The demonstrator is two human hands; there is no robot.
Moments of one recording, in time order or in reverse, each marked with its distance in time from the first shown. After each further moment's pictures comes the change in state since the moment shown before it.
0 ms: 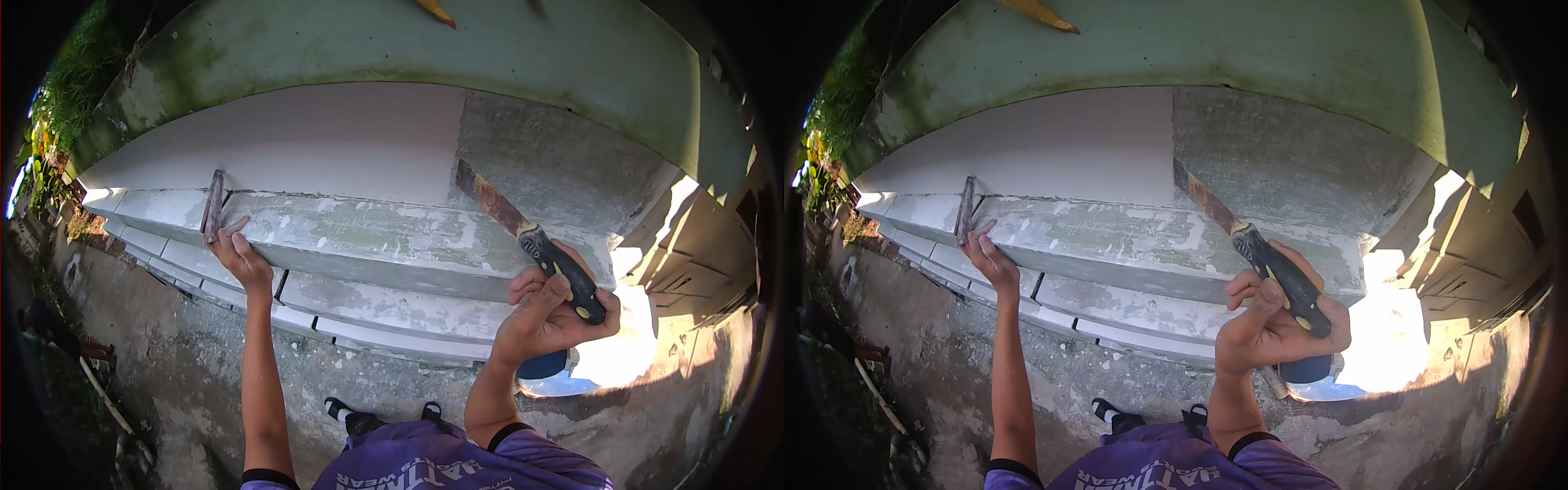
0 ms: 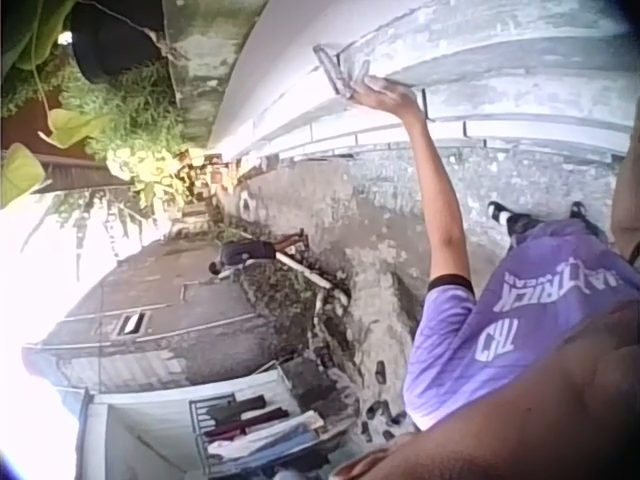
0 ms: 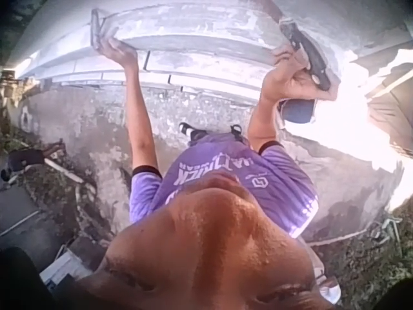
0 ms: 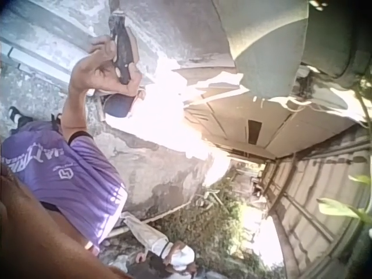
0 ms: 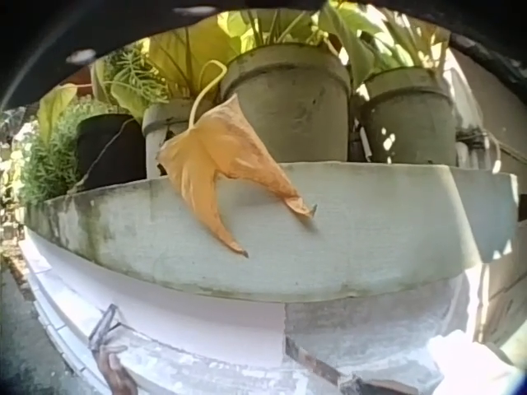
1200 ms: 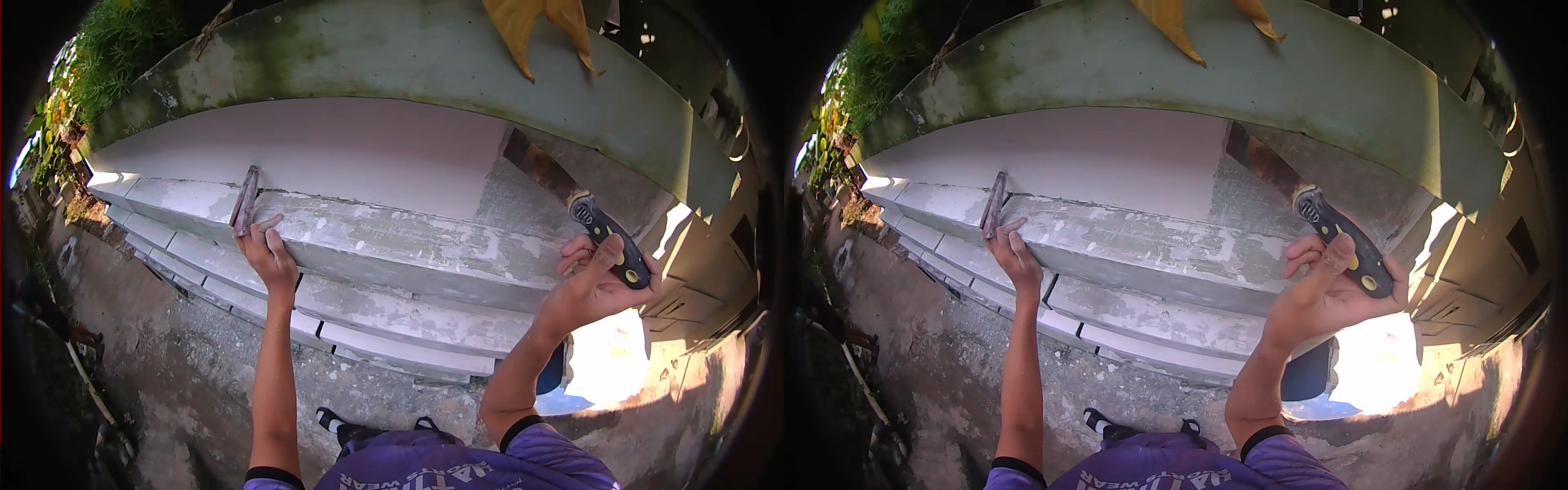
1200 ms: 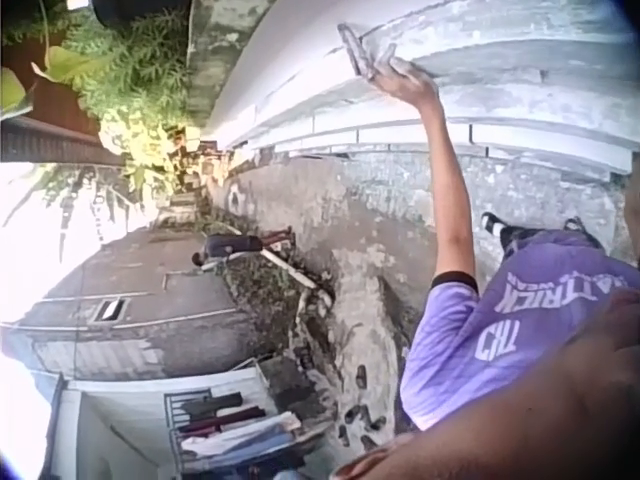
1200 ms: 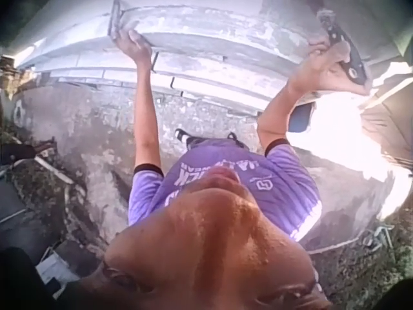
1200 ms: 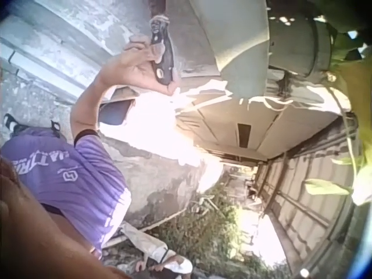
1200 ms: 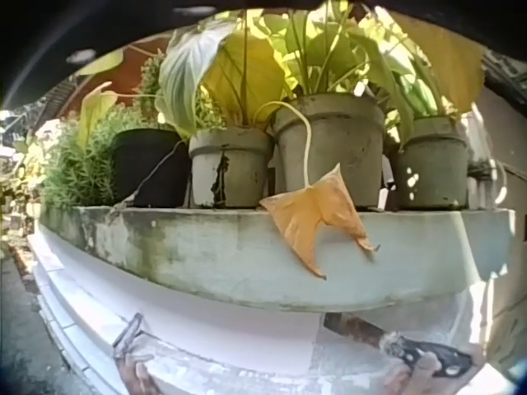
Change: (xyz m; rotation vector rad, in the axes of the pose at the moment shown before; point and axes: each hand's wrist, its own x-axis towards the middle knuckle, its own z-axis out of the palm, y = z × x) left_hand 0.003 0.005 -0.006 -0.005 -0.003 0.014; right_hand 0.046 -0.016 0.033 0.026 0.133 -0.022
